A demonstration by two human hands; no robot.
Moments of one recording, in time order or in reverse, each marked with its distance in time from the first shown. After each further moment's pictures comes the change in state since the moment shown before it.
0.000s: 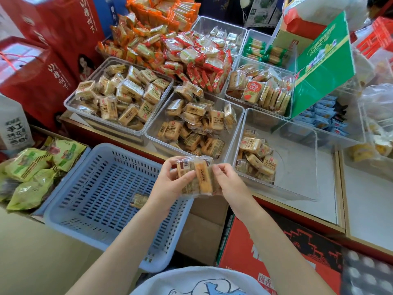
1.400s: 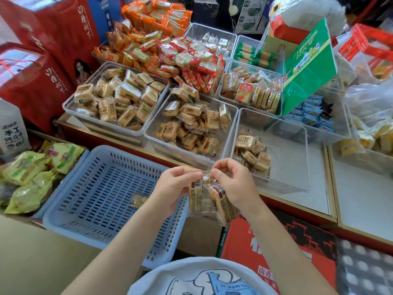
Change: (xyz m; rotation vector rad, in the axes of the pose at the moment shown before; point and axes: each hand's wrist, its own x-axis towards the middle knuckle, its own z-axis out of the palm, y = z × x) left_hand -0.023 0.014 0.004 -0.051 -0.112 -0.092; right_hand -0.032 -0.002 0.001 -0.199 0.200 -0.335
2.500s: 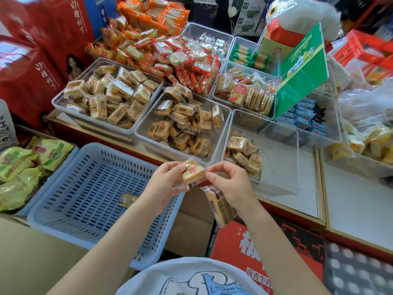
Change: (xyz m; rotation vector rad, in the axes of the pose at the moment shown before) left_hand 0.016 -0.007 0.015 -0.048 0.168 -0.091; right_hand -0.001 0.004 -0.025 0.082 -0.040 0.102
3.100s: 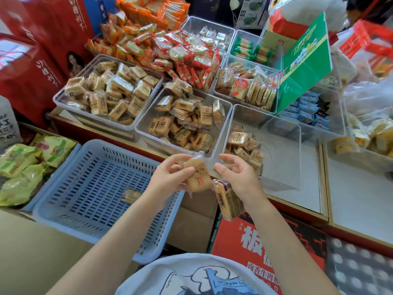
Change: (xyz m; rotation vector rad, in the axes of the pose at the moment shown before) left_hand -0.008 -0.001 0.002 0.162 -0.131 0.170; right_hand 0.004 0.011 -0.017 0.099 0.039 0.132
